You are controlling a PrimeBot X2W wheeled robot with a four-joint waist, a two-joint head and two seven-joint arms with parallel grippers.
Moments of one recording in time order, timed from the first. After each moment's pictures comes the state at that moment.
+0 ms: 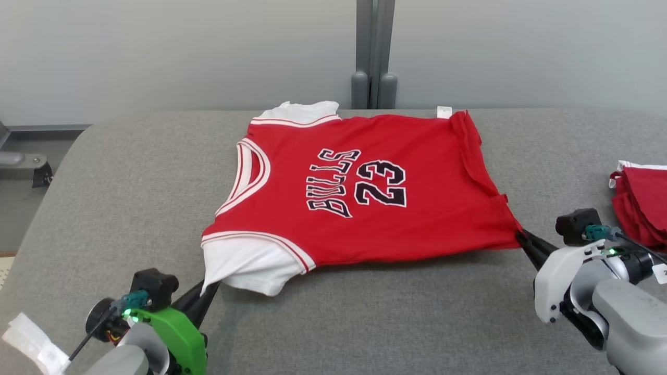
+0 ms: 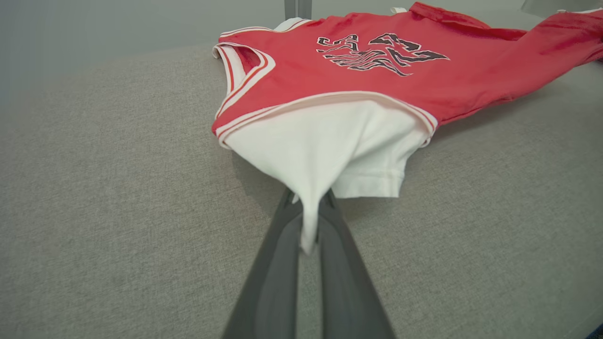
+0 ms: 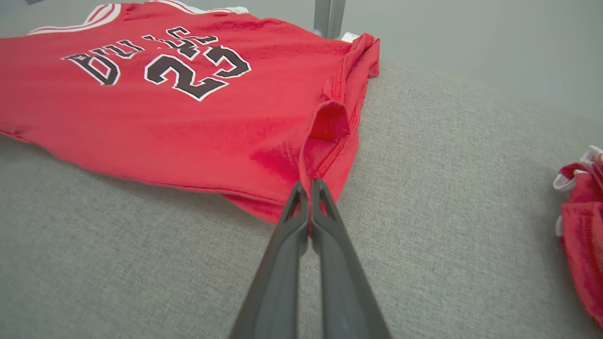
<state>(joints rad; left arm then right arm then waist) -0.43 0.49 -0.90 0.60 -0.81 -0.13 -0.23 -0.55 -0.50 0.83 0.80 0.76 0.13 -0.18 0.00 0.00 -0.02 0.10</state>
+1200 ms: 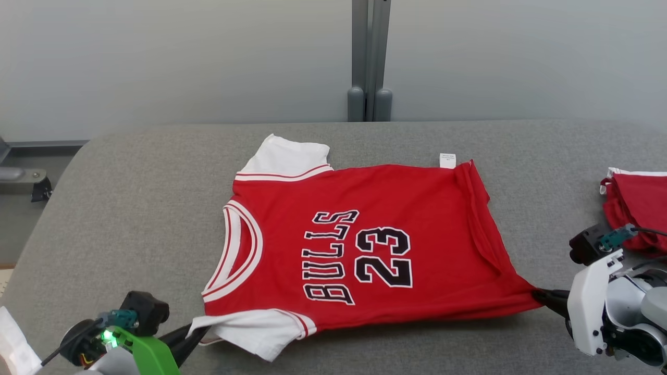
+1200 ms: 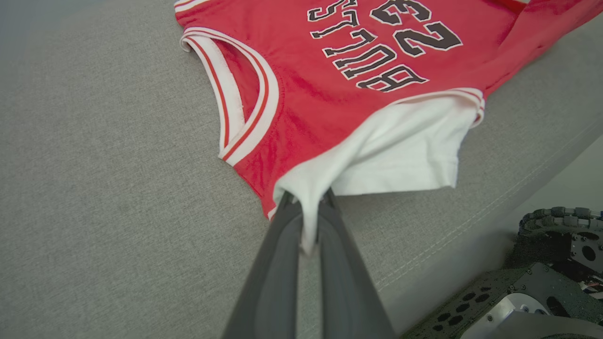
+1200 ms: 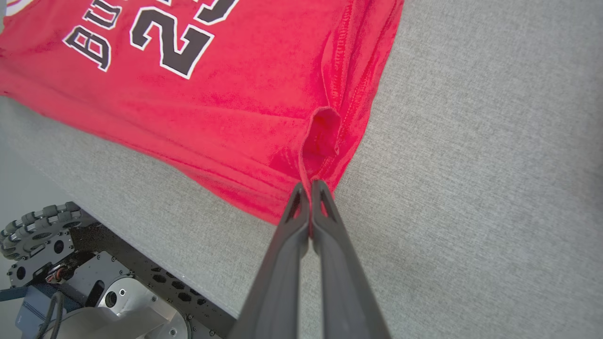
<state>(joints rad) -0.36 0.80 -1.04 0.17 -0.94 -0.09 0.02 -0.55 -0.87 1.15 0.35 1.19 0.13 0.21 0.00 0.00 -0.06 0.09</state>
